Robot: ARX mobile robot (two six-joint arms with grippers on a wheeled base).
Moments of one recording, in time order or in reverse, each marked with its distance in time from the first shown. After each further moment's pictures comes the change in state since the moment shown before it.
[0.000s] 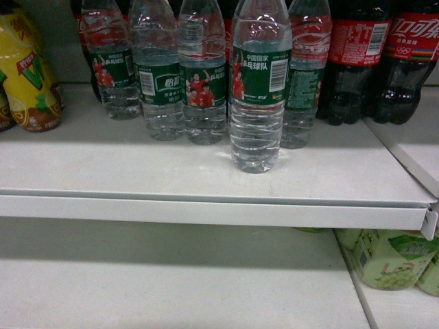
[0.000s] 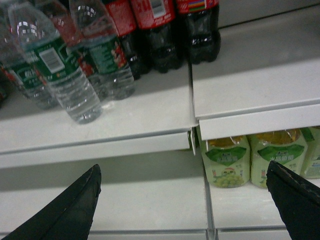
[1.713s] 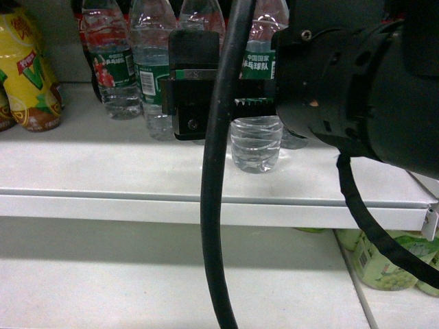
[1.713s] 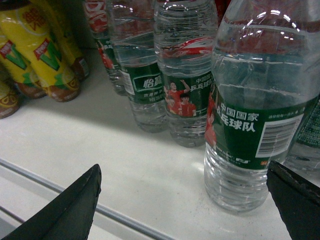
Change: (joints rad) left arm 0.000 0.000 0.000 0.000 0.001 0.000; right arm 0.684 1.542 0.718 0.780 0.336 -0.052
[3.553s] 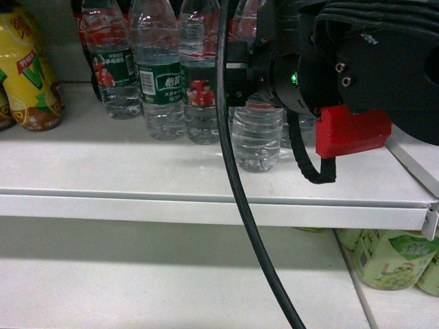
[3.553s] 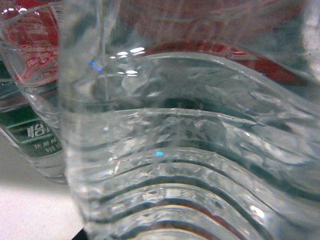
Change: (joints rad) left arm 0.000 0.000 0.000 0.000 0.000 0.000; right arm -0.070 0.283 0.333 -0.122 0.222 0.001
